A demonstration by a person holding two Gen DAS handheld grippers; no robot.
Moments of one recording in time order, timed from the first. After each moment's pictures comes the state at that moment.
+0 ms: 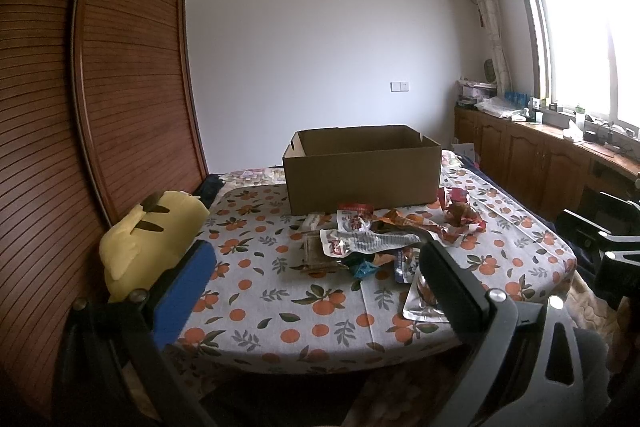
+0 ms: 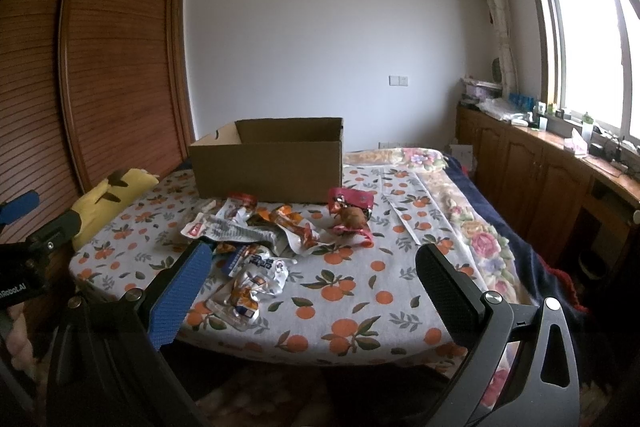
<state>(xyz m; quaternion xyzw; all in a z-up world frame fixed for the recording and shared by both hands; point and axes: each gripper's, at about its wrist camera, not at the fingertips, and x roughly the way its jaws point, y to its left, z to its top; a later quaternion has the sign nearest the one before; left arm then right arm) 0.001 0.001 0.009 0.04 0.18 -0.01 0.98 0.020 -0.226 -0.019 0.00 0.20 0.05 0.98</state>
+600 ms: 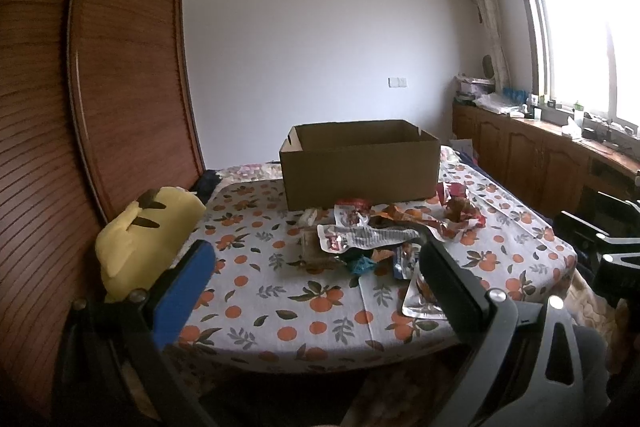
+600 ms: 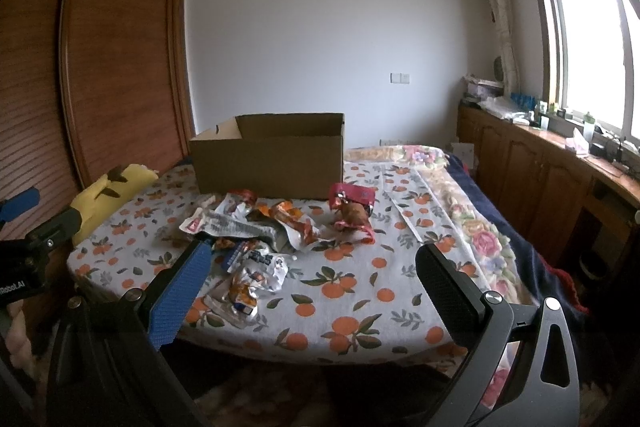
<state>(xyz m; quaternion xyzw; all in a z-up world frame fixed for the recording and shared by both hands) 0.003 -0.006 0.014 0.04 0.19 -0.01 0.98 0.024 -0.225 -0.028 0.00 0.21 0.05 0.98</state>
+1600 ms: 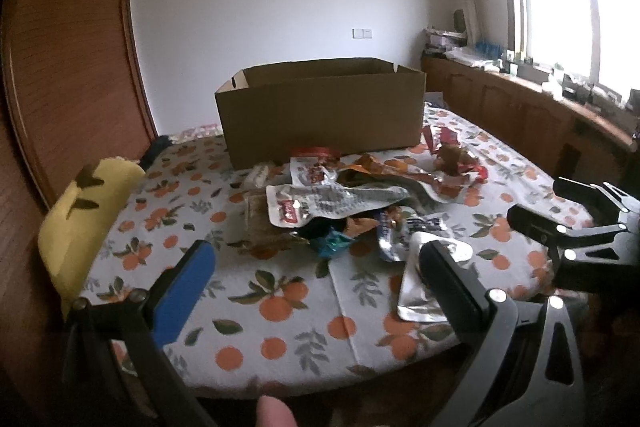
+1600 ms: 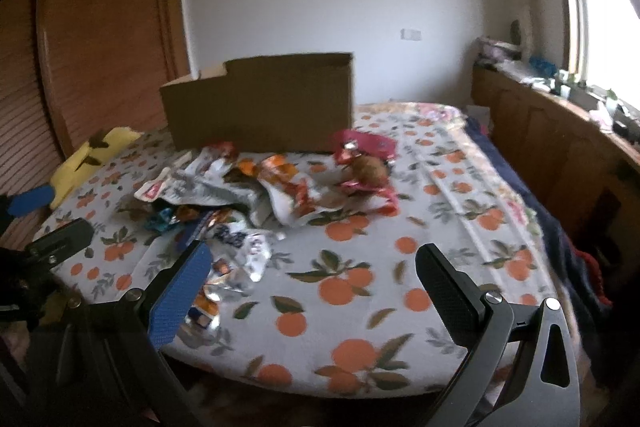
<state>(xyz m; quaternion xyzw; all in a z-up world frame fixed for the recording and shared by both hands) 0.100 -0.025 -0.060 0.06 0.28 -0.08 0.96 0.120 -0.220 -0.100 0.00 0.29 0.08 0.95</state>
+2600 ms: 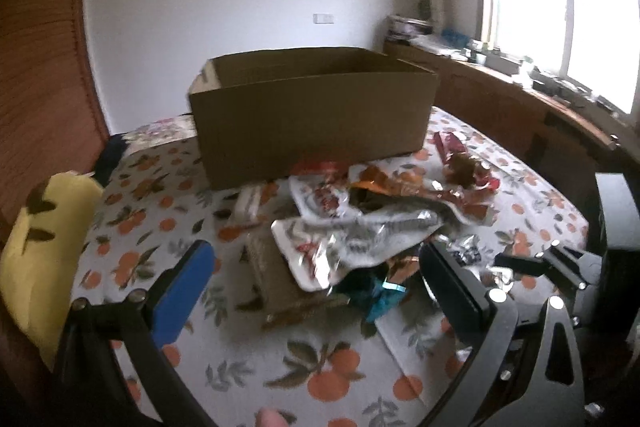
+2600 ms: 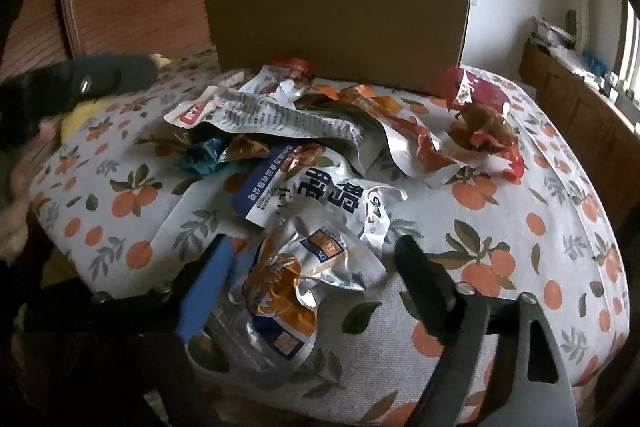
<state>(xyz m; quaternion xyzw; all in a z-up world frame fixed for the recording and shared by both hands) 0.193 0.018 -0.057 0.05 0.32 -0.19 0.93 0.157 -0.148 -0.149 -0.05 0.38 0.13 0.92</state>
